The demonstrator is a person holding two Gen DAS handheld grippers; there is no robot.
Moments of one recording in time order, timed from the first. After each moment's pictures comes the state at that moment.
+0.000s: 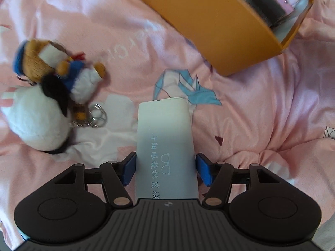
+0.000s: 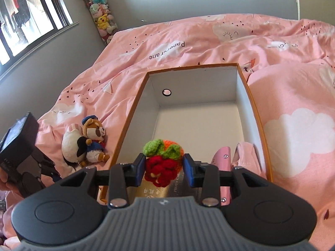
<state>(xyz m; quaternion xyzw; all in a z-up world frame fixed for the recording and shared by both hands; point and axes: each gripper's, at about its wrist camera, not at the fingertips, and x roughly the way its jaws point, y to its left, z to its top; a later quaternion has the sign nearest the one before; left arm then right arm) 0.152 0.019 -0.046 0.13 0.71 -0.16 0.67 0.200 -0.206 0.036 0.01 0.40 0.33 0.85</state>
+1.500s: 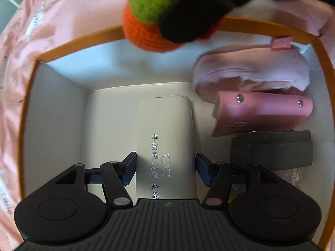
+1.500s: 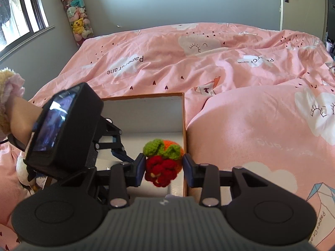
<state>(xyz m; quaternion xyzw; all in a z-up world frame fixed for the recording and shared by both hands) 0.313 -0.160 -0.097 0.42 0.50 -0.40 0.65 0.308 -0.239 0.036 -0.03 0.39 0.27 0.88</state>
